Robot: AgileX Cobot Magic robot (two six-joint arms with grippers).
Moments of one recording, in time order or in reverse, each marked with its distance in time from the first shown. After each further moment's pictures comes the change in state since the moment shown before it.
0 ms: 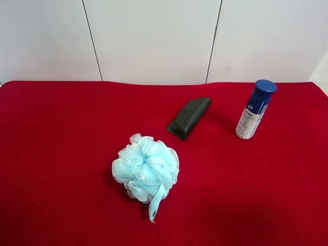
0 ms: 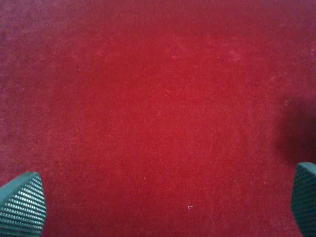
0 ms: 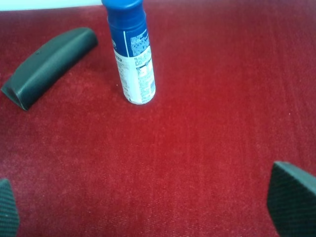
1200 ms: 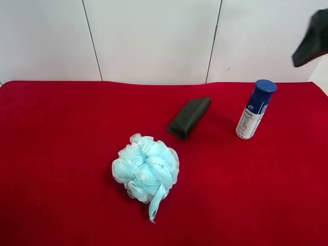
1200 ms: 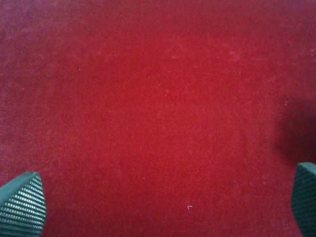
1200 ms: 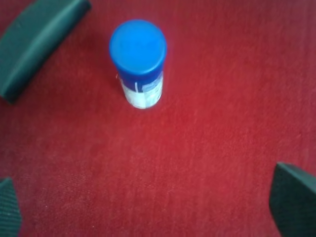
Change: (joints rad) left arm 0.000 0.000 0.000 0.000 0.000 -0.002; right arm 0.059 1.202 -0.717 -0.037 0.080 0.025
